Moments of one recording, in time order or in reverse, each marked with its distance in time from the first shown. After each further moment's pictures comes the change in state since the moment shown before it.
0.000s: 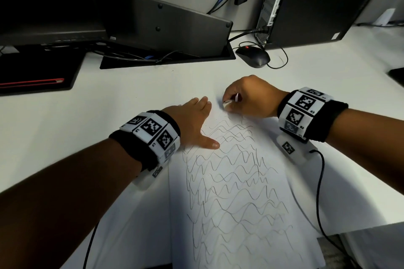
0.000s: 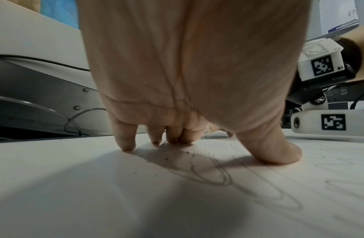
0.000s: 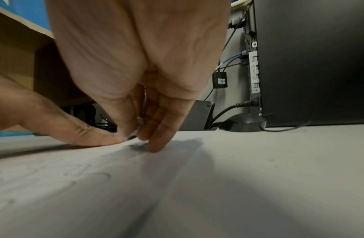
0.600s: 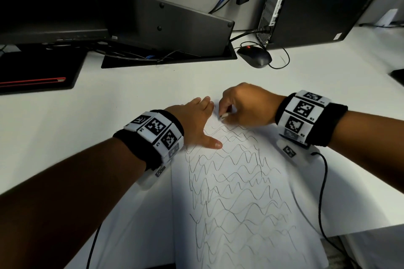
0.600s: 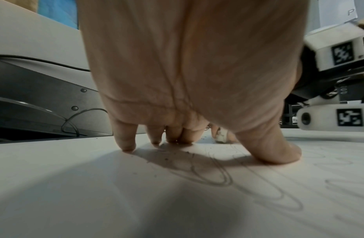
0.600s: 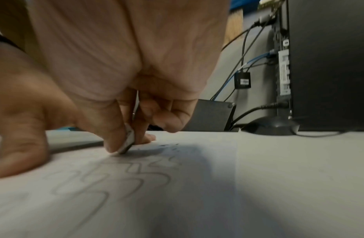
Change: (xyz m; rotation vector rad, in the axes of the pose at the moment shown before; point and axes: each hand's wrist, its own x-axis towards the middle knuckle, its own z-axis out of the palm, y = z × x) left_hand -0.001 0.005 -0.003 0.006 0.020 -0.004; right_hand -0.005 -0.017 0.000 -0.088 -0.124 -0.069
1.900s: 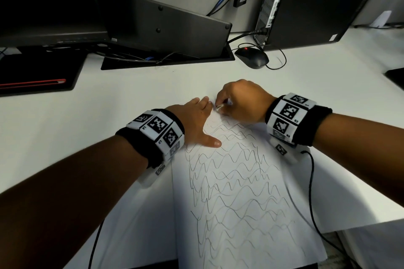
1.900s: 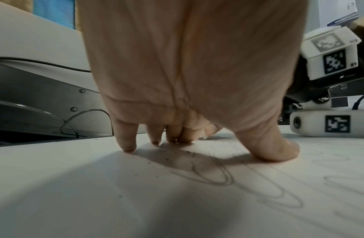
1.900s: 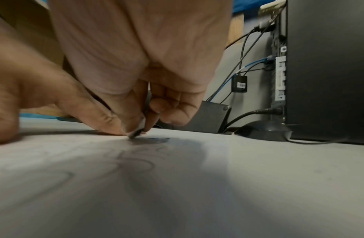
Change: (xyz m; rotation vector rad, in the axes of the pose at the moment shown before) left_hand 0.008 -0.002 0.003 -0.004 -0.002 -0.005; right_hand 0.003 -0.009 0.008 -0.013 0.120 0.075
